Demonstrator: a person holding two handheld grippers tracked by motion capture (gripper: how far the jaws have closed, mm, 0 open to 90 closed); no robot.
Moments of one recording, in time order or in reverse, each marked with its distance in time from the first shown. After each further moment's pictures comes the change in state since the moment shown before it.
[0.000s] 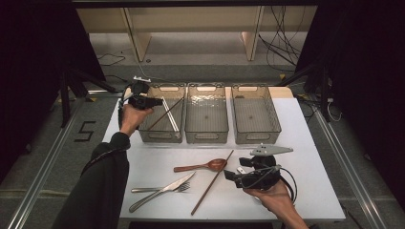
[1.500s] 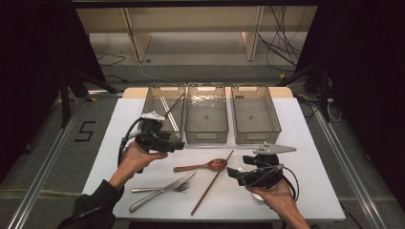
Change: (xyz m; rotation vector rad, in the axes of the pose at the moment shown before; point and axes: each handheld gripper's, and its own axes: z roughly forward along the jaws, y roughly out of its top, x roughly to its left) left arm -0.118 -0.089 -0.068 0.099 -0.255 0.145; right arm -0.005 0.001 -0.004 -0.013 -0.040 0.001
